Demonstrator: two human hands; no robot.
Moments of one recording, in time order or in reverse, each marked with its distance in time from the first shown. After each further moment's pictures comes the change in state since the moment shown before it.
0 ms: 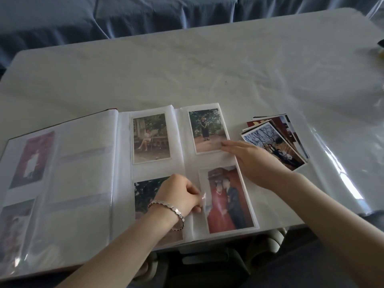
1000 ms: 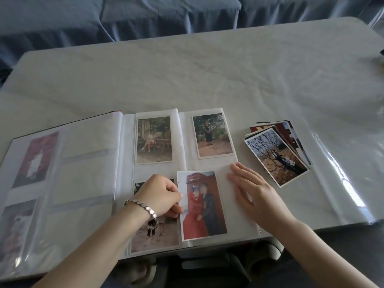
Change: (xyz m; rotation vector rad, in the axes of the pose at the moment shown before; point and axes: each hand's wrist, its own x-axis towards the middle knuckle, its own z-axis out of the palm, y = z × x) left_hand 0.003 -0.018 -0.036 -0.136 -0.024 -0.130; right_hand -0.052 -0.004 0.047 0.124 0.329 -0.127
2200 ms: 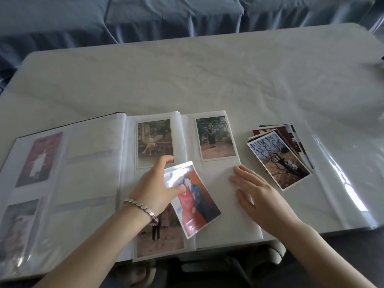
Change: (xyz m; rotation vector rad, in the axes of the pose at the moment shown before) left_hand 0.004 -0.004 -0.012 0.329 0.314 0.393; right_hand 0.003 -0.006 -0.005 -0.038 -0.044 0.027
